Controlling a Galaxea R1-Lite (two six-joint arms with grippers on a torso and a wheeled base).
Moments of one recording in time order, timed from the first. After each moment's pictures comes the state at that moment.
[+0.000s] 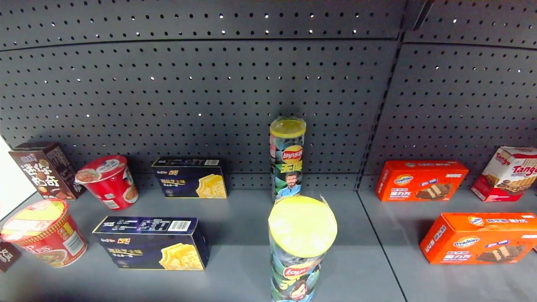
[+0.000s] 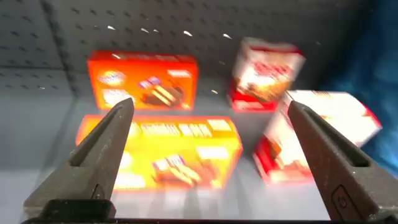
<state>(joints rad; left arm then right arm) -0.04 0.23 -0.15 0.00 0.19 0.20 0.03 0.58 -0.22 -0.45 -0.24 -0.15</state>
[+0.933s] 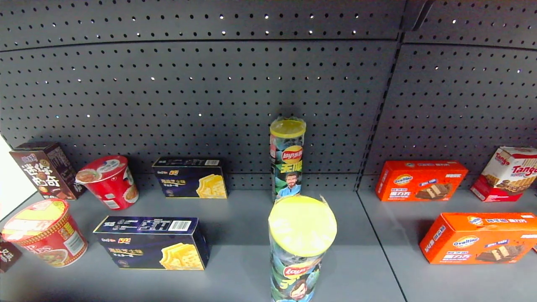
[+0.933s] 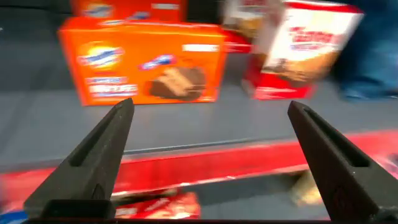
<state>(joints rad) 0.00 0.01 0.00 -0.06 0.11 0.19 -0.14 0.09 -0.01 -0.13 -0.02 -0.10</state>
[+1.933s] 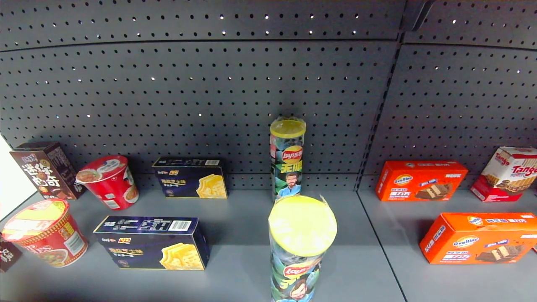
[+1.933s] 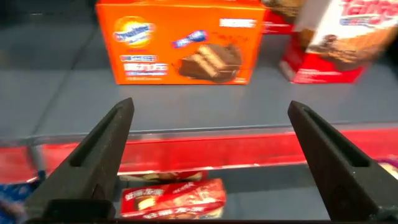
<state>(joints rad) -0.01 0.01 0.00 -0.02 -0.02 0.10 -0.14 0.08 0.00 -0.07 0.07 -0.05</state>
